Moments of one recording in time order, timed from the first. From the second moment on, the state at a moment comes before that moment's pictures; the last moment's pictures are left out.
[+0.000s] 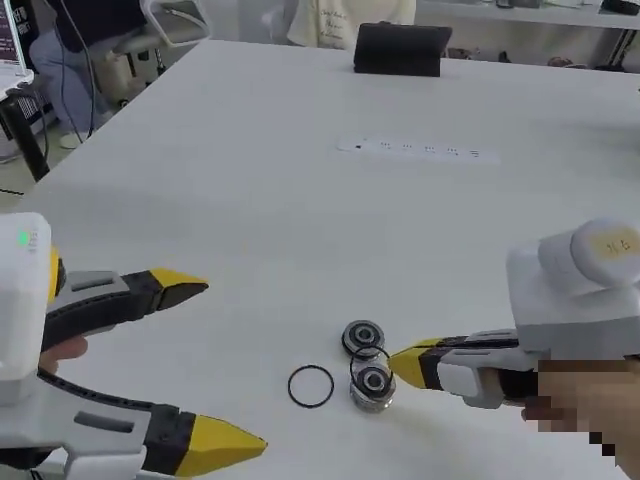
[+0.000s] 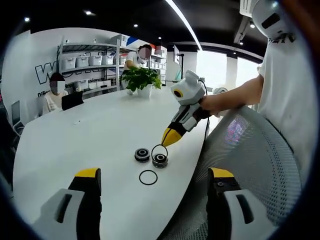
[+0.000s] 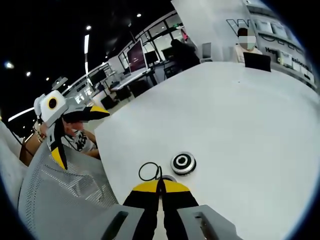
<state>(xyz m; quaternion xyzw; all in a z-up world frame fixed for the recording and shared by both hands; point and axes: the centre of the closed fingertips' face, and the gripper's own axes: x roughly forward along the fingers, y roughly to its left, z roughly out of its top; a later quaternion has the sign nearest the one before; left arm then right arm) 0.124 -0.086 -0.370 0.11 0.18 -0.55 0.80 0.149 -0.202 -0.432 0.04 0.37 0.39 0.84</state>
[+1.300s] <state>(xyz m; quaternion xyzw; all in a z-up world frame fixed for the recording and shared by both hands) 0.121 -0.087 -0.385 0.09 0.21 -0.54 0.81 0.156 -0.202 -0.413 0.07 0.34 0.38 0.86</state>
